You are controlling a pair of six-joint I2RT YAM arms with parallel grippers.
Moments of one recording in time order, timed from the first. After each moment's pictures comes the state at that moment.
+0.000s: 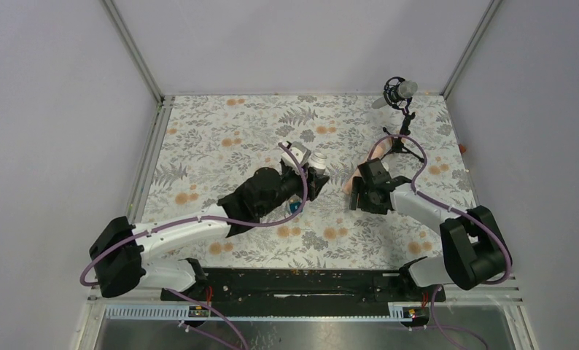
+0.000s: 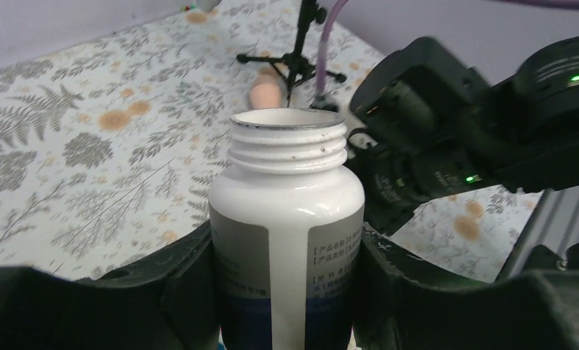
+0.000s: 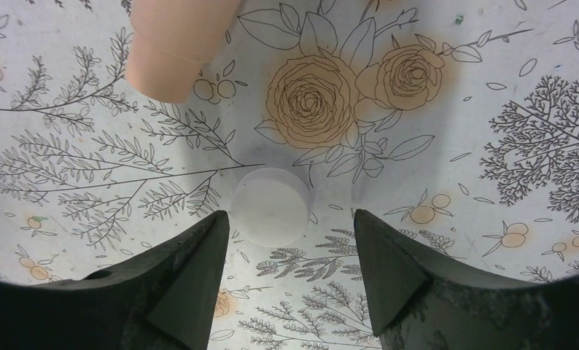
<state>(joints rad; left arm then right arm) -1.01 1.26 0.83 0.30 -0.18 -0.20 0.42 1.39 0.70 -0.46 0.13 0.54</state>
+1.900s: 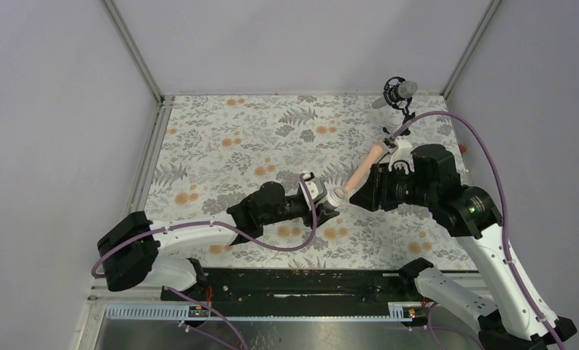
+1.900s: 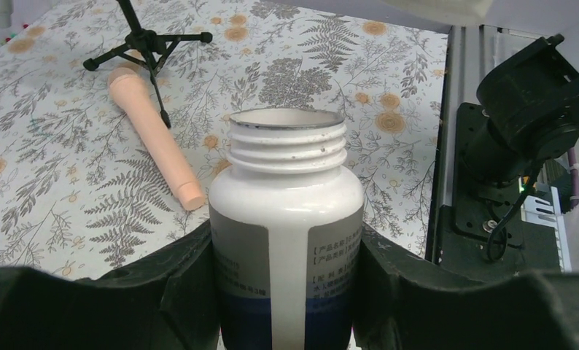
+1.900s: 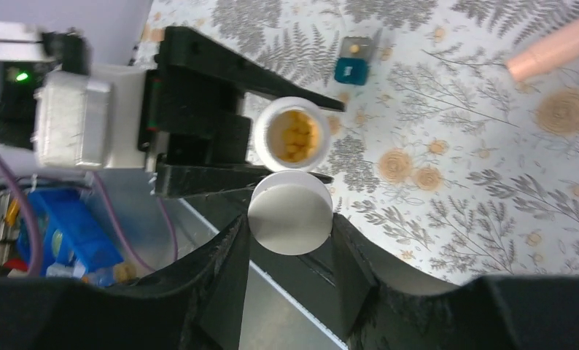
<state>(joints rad) -1.06 1.33 0.69 0.53 0.21 0.02 0.48 0.85 1.18 -0.98 -0.35 0.43</state>
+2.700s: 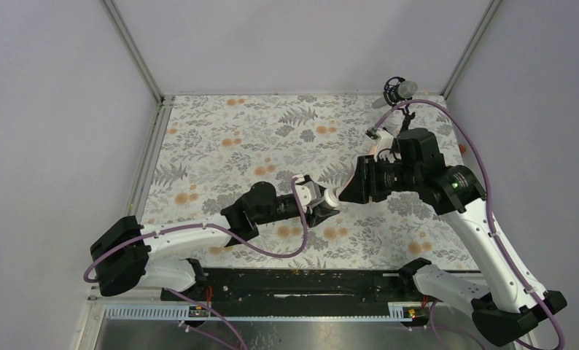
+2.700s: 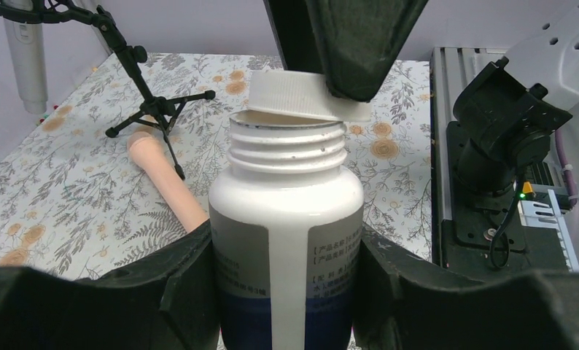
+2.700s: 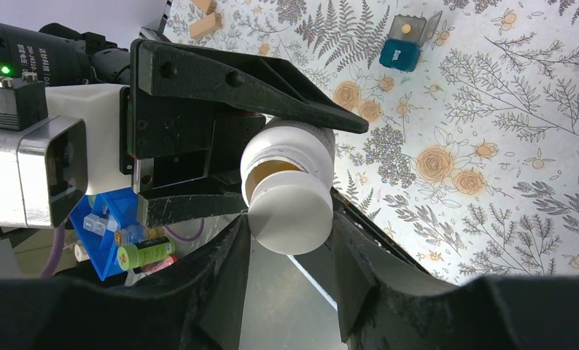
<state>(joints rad) -1.06 1.27 0.67 0.59 0.29 0.11 0.48 1.01 1.28 -1.00 -0.54 0.38</state>
